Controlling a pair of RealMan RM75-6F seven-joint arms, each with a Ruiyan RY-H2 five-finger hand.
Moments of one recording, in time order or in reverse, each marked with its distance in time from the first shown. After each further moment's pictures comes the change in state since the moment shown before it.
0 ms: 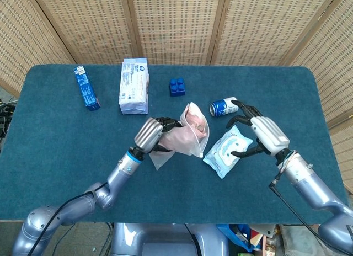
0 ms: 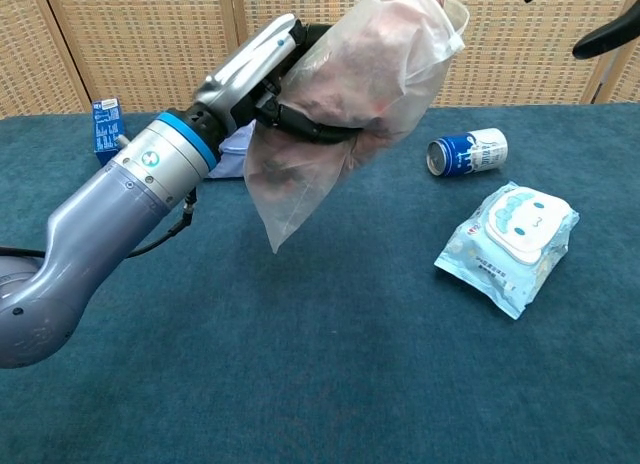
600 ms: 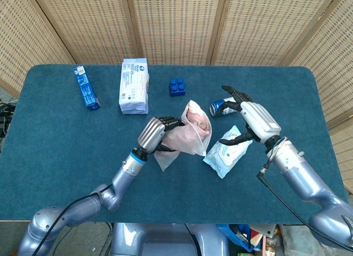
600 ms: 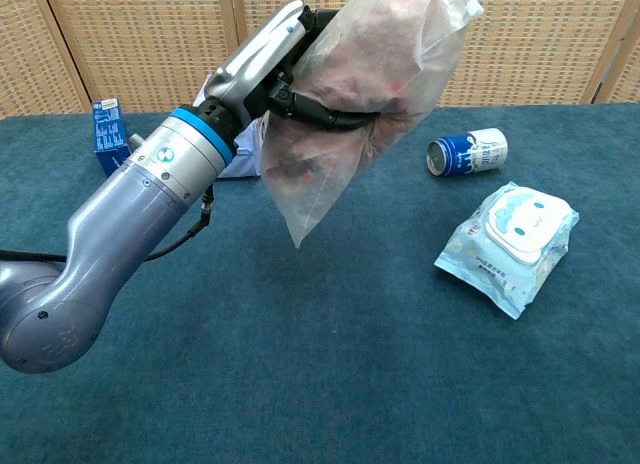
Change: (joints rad) left arm -0.026 -0.035 -0.028 0.003 -0.029 0.018 -0.015; right arm 0.157 0.089 0.097 -0.126 0.377 -0.070 -0.163
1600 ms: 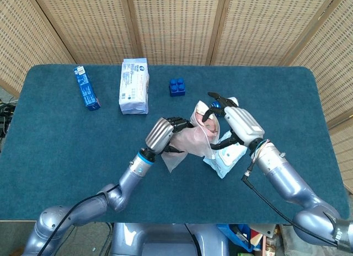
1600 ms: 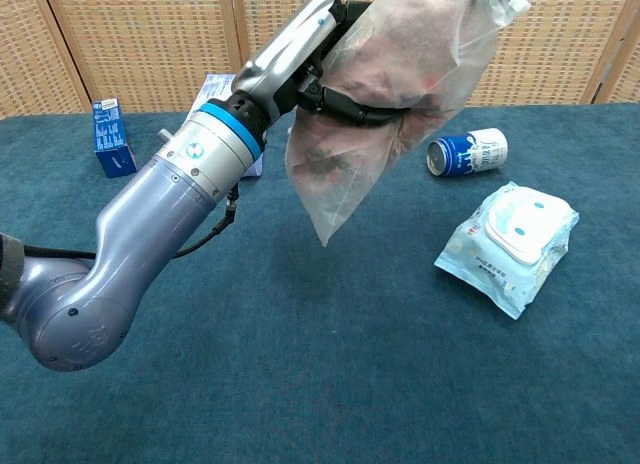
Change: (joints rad) left arm -0.049 -0.030 -0.017 0.004 -0.012 -0.003 0.028; right arm 0.109 -0.068 -0.044 -0.041 0.174 0.027 -0.155
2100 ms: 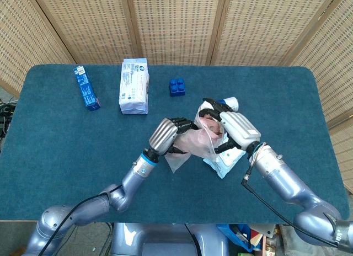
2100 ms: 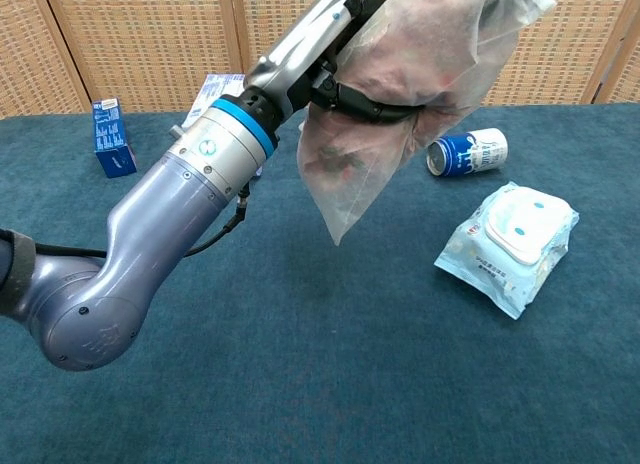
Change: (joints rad) left arm -0.019 -0.006 -0.010 -0.019 -0.007 -0.005 0.025; right arm -0.014 -0.005 -0.008 0.017 -0.090 -0.055 0.030
